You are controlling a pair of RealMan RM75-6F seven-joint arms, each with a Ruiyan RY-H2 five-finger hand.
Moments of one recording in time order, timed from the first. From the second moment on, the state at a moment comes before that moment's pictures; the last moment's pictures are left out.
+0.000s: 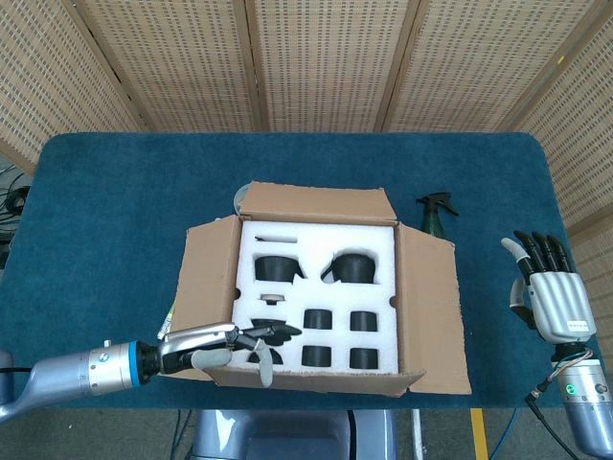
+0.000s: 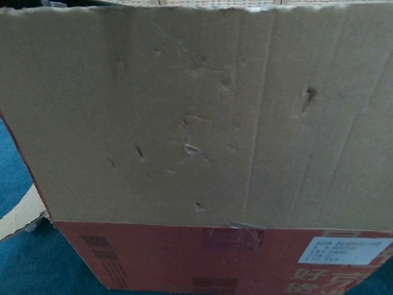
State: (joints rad) left arm -0.94 -0.81 0.05 -1.94 2.21 1.03 -1.92; right arm 0.23 -1.02 0.16 -1.79 -1.37 1.37 -0.13
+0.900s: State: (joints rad) left arm -1.12 -0.77 0.42 -1.80 2.47 1.30 -1.99; right arm 0.24 -1.02 0.16 -1.81 -1.37 1.37 -0.15
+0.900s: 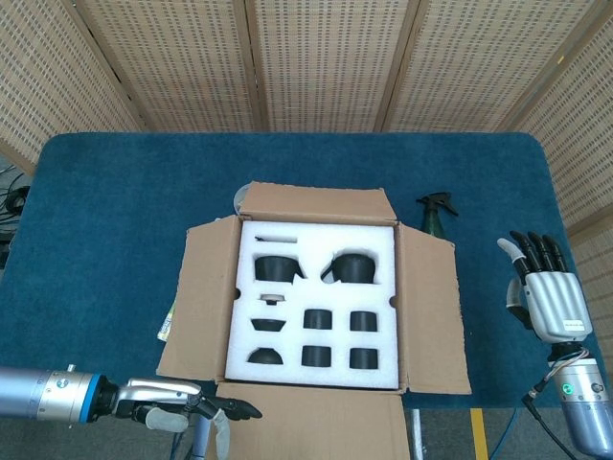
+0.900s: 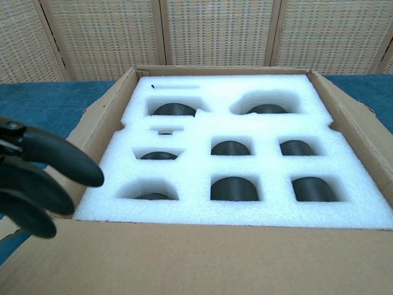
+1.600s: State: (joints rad) left arm -0.87 -0.71 0.29 -1.91 1.91 1.11 -0.95; right arm 0.24 -1.03 0.15 -1.78 -1.36 1.36 -0.14
